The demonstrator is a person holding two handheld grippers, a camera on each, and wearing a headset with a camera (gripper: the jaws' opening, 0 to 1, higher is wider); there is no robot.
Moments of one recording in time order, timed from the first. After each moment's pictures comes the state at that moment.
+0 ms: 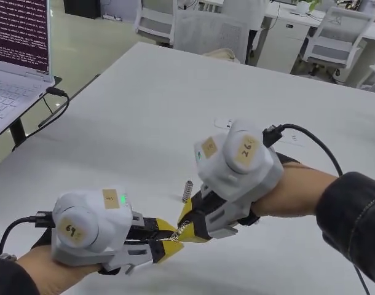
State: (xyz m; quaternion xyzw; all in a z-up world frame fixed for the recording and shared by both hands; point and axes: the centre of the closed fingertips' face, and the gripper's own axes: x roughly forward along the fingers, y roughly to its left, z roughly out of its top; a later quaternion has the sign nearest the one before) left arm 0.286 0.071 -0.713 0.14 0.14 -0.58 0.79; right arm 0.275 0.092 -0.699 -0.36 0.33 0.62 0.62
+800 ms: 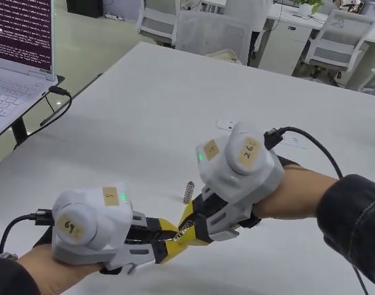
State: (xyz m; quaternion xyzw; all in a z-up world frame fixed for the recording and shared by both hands) left arm 0.285 0.066 -0.708 0.12 0.14 -0.59 0.79; right arm 0.276 0.092 -0.700 -0.35 0.34 0.62 0.61
